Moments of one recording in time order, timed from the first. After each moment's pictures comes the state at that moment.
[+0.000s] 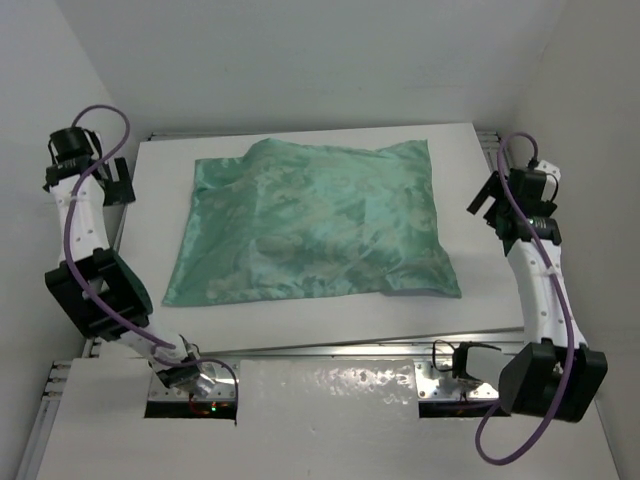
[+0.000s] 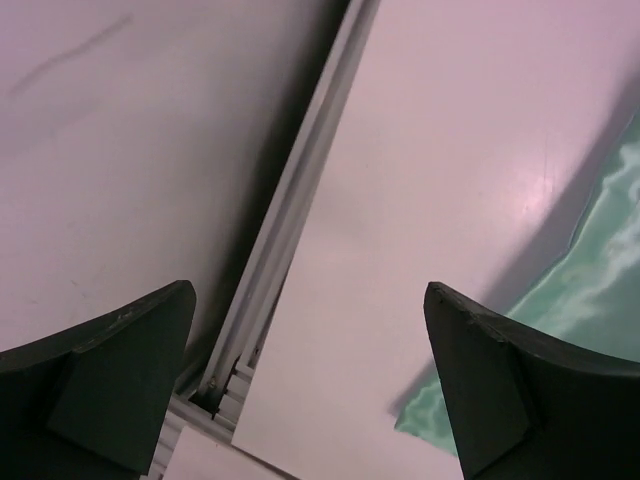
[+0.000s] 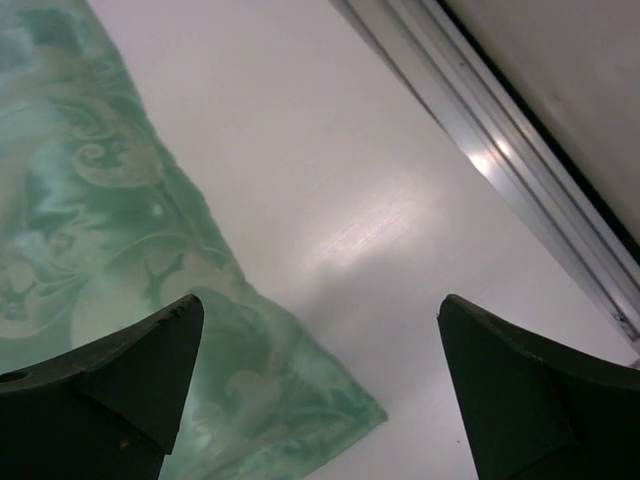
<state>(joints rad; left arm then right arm) 0.48 1.64 1.59 -0.80 -0.14 0.16 -0.18 1.18 1.00 -0.50 0.25 0.35</state>
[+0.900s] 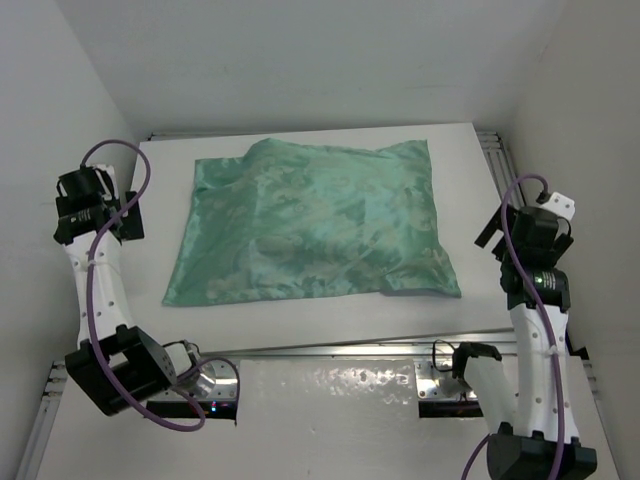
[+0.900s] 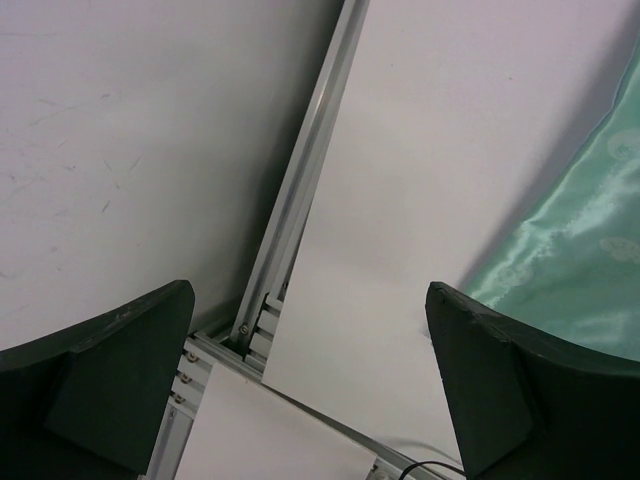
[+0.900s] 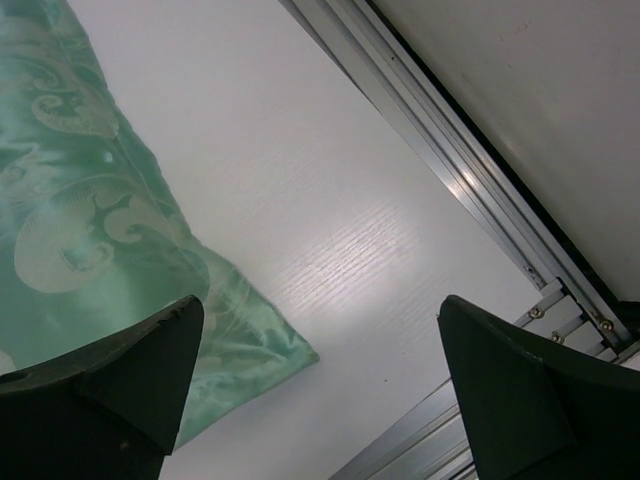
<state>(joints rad) 0.48 1.18 1.16 -0.78 -0.21 0.27 -0.18 0.77 0.84 -0.67 0.35 0.28</state>
